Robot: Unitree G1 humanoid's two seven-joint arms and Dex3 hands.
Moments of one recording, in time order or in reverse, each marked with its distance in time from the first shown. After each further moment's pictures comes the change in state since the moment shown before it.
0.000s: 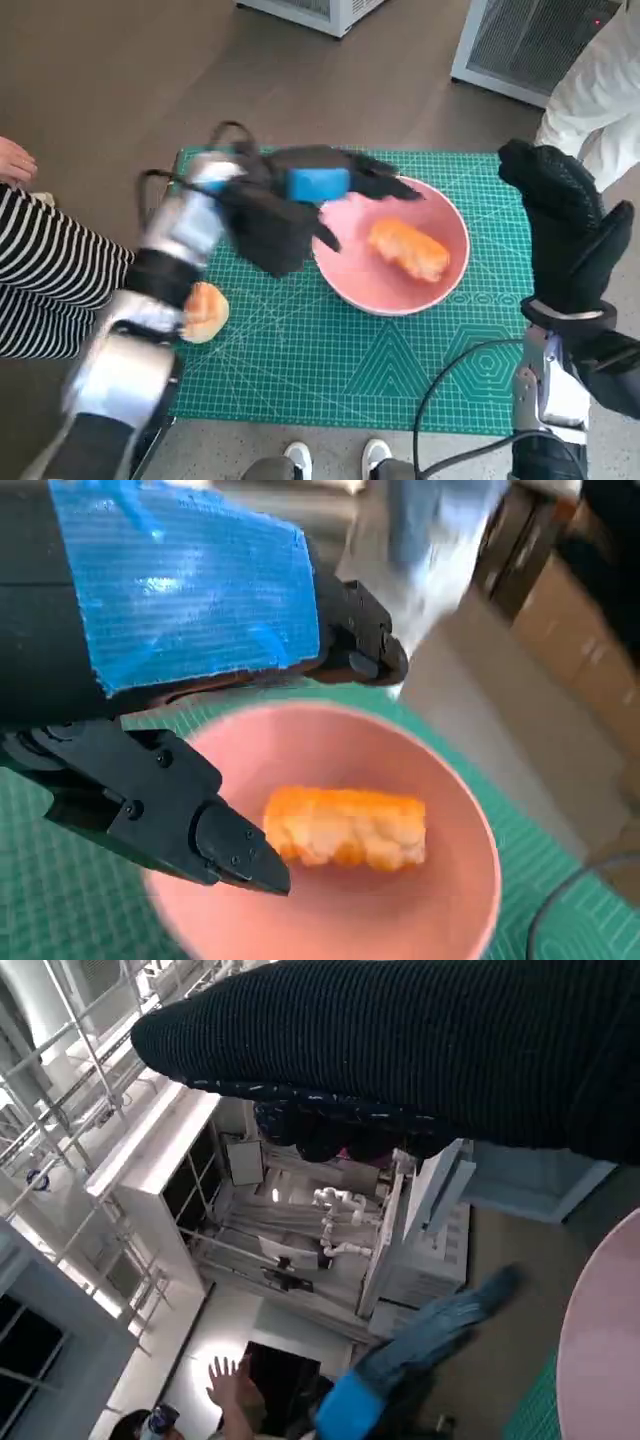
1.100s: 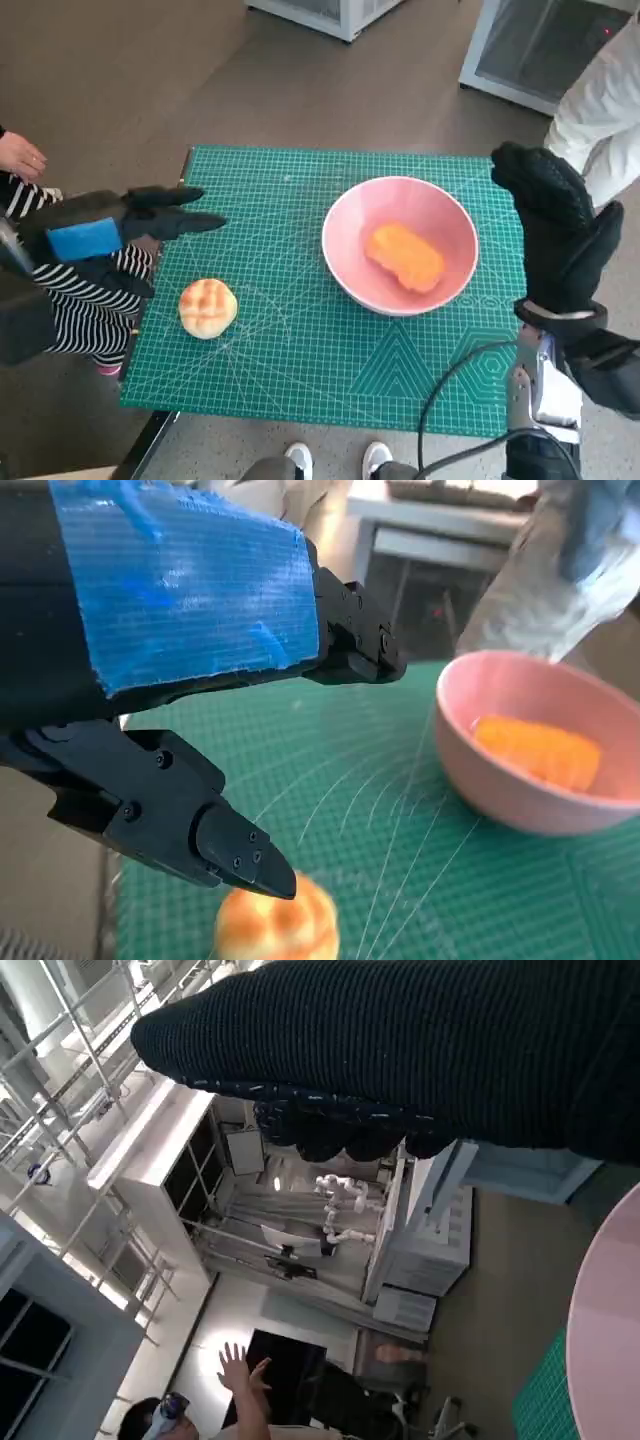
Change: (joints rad) left arm 0.549 0.527 0.281 -0.518 -0.268 0.126 -0.218; right arm -0.010 0.014 0.007 0.034 0.002 0.000 0.012
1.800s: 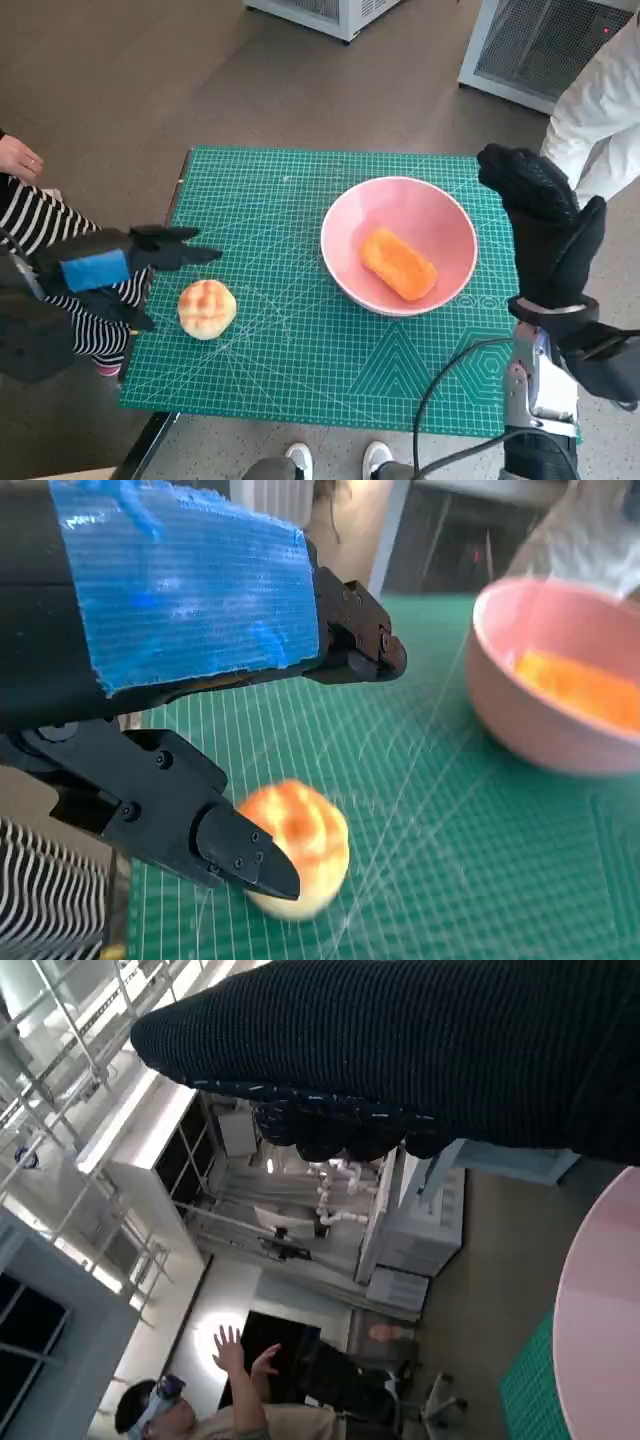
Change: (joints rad) left arm 0.119 -0.027 -0.038 -0.037 0.067 0.051 0.034; right arm -0.022 0.000 0.004 0.040 0.009 0.003 0.052
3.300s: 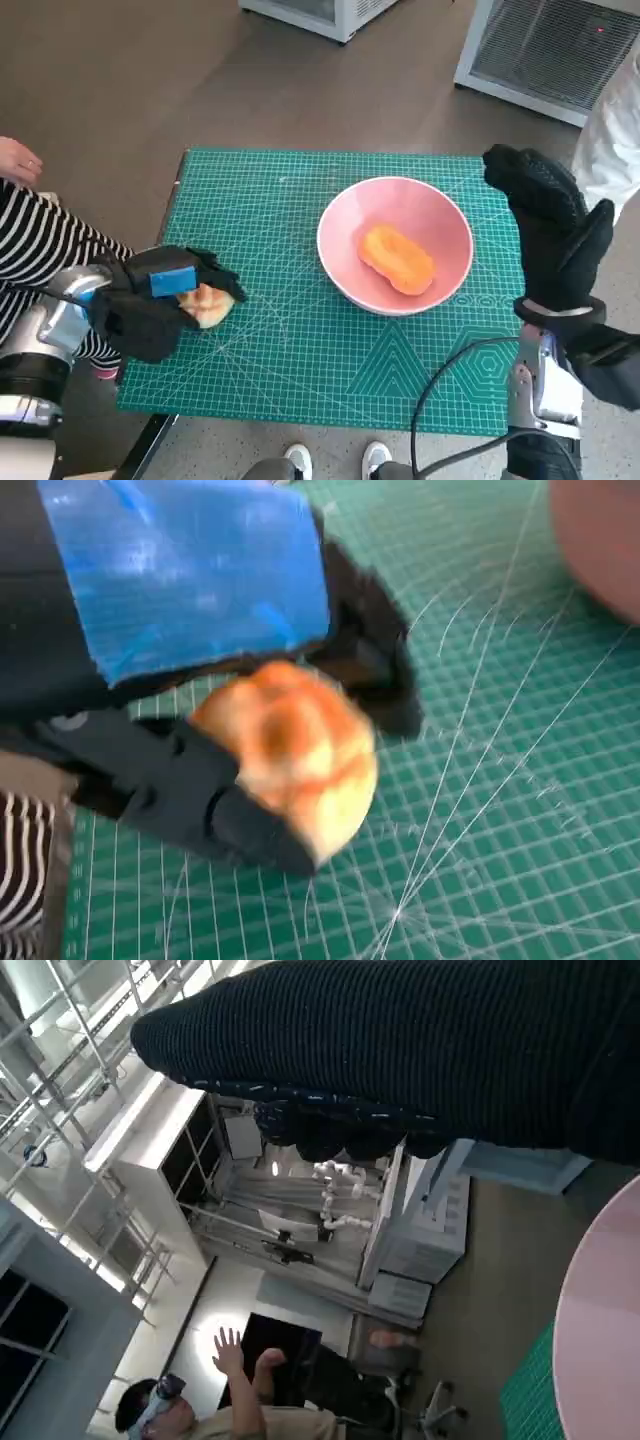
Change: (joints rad) left arm -0.230 -0.131 -0.257 0.456 0.358 -0.207 0.278; right arm 0.012 -0.003 -0.021 -0.014 -0.002 -0.011 0.010
